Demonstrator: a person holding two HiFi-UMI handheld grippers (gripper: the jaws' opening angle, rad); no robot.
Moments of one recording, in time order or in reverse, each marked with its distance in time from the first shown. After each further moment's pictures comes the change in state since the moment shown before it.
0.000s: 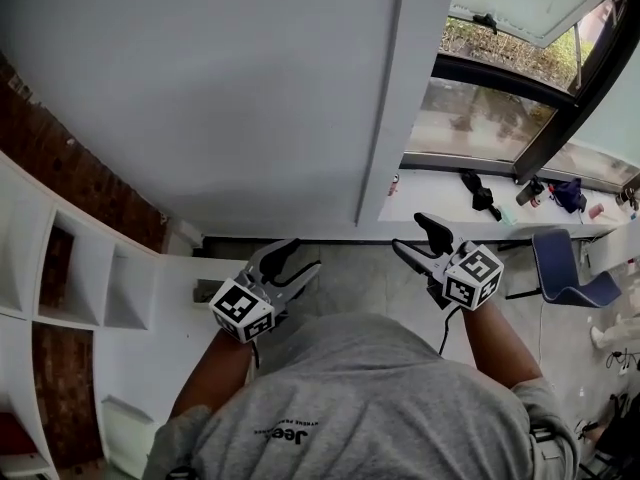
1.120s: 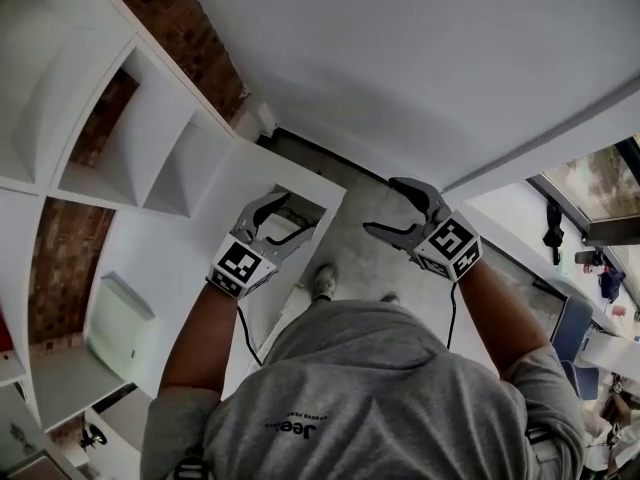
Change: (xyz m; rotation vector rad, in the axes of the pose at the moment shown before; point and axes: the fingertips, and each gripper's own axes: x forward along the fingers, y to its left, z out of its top) left arm -0.231 0.133 -0.127 0.038 0.269 0.444; right arm 0.264 0.218 -0.090 -0.298 0.306 0.604
